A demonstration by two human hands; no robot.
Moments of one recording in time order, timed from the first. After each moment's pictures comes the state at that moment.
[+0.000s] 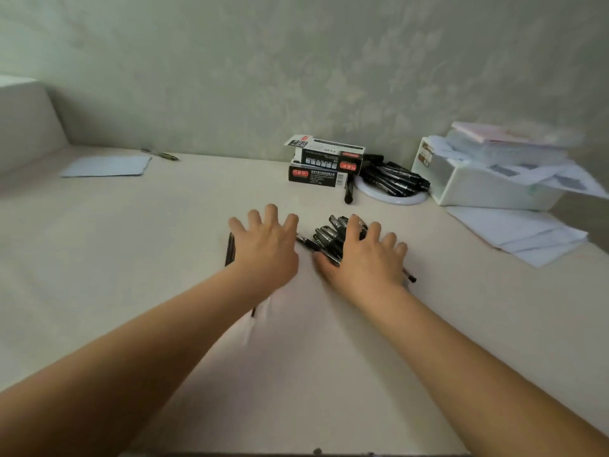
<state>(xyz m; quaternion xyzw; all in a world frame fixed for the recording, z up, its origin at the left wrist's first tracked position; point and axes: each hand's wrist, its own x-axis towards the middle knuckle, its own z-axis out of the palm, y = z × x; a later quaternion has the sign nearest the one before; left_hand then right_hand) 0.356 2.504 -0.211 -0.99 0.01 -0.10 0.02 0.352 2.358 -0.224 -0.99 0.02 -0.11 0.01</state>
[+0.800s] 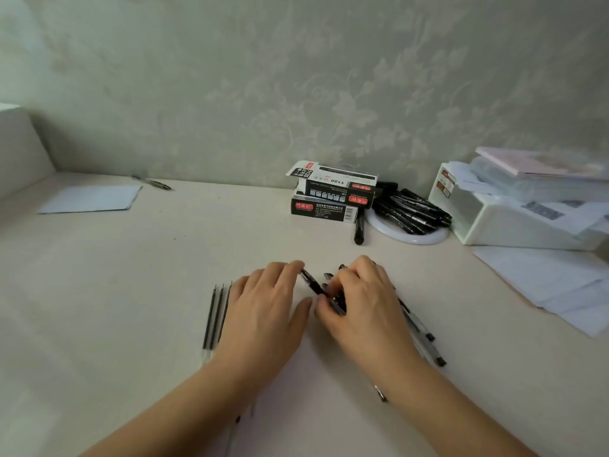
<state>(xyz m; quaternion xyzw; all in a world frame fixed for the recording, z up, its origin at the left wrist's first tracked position) 0.367 2.511 -0.227 -0.95 0.09 -0.22 -0.18 0.382 2.362 -0.213 -0.95 -0.12 -0.20 0.19</state>
